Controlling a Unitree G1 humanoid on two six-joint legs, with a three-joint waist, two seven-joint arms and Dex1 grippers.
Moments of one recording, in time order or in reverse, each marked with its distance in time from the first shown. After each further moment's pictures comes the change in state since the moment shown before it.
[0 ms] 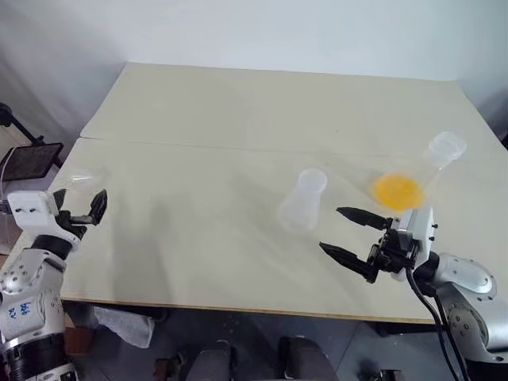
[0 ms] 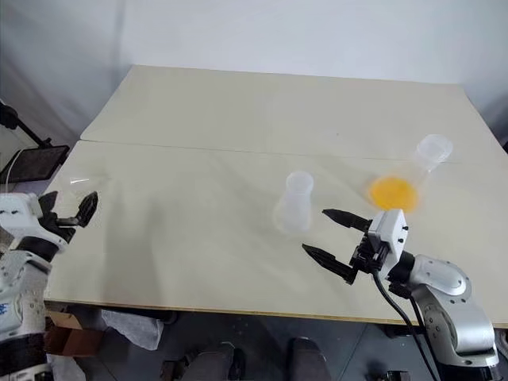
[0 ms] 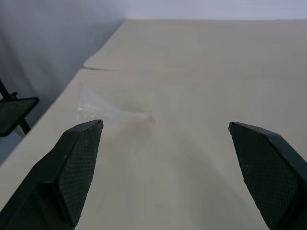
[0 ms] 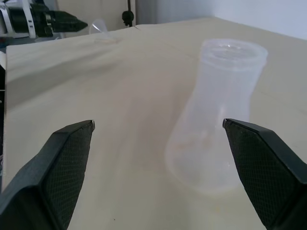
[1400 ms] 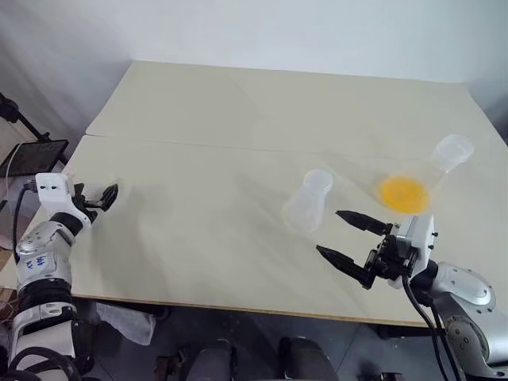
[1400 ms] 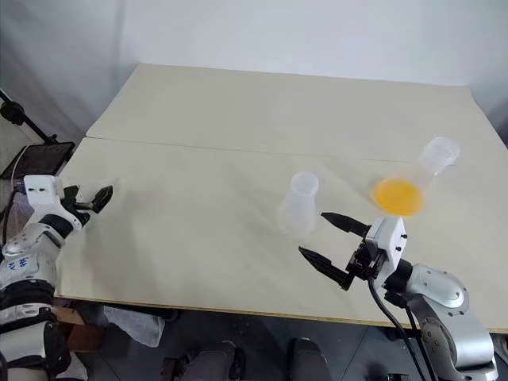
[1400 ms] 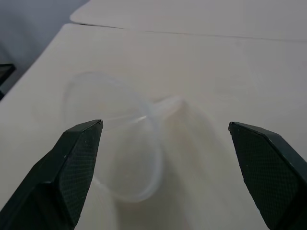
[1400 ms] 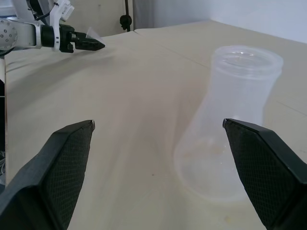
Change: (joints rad) left arm -0.387 0.133 -0.157 0.715 0.097 -0.177 -0.172; right arm 0.058 0.025 0.007 -0.085 0.005 -0.005 -0.068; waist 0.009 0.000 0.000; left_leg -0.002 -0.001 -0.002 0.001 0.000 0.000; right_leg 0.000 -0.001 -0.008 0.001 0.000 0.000
